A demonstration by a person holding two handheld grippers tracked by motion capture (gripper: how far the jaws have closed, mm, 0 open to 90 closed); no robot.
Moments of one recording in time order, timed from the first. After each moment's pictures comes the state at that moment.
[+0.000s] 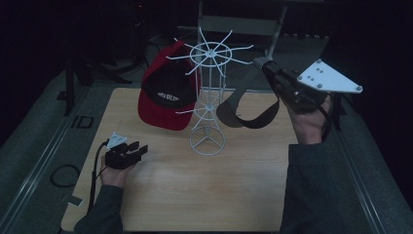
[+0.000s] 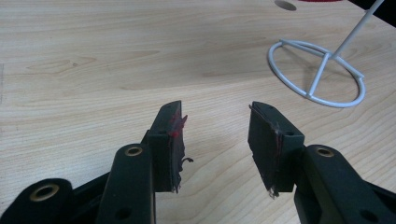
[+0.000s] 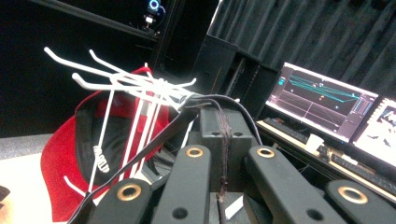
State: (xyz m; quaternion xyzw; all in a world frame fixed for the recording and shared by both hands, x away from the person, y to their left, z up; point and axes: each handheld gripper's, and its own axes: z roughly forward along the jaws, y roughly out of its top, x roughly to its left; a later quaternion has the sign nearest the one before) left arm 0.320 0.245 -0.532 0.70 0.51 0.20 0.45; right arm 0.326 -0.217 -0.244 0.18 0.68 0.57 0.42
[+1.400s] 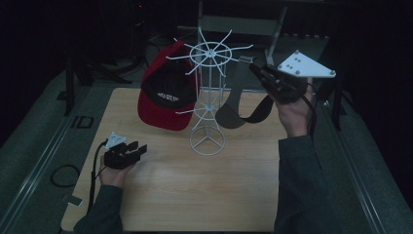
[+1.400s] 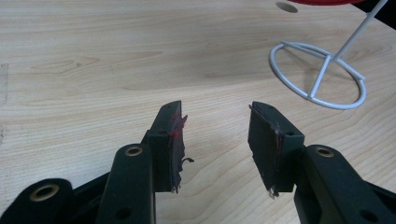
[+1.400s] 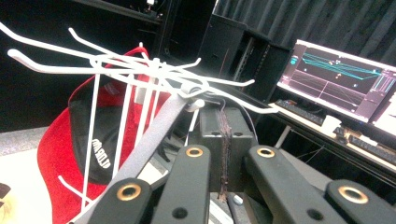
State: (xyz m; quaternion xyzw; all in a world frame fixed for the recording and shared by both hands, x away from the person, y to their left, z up) left arm 0.320 0.248 -0.531 0.70 0.52 0.20 0.45; right arm 0.361 -0.195 -0.254 0.20 0.71 0.56 0.38
